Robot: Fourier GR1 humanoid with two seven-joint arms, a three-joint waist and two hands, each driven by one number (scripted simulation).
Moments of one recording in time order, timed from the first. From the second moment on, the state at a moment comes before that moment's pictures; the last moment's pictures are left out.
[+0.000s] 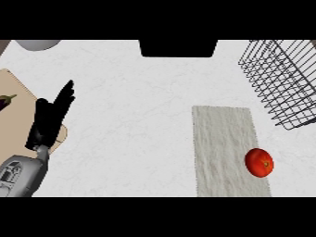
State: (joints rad) left arm -0.24 0.39 -0.19 -1.33 0.13 0.19 0.17; right arm 0.24 -0.82 -0.20 -1.53 0.07 0.31 -1.05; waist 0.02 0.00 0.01
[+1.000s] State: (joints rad) left arm -0.25 0.39 -0.16 -1.33 0.11 0.16 0.19; right arm 0.04 -0.72 0.05 -1.29 0.16 0.18 -1.11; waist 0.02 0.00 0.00
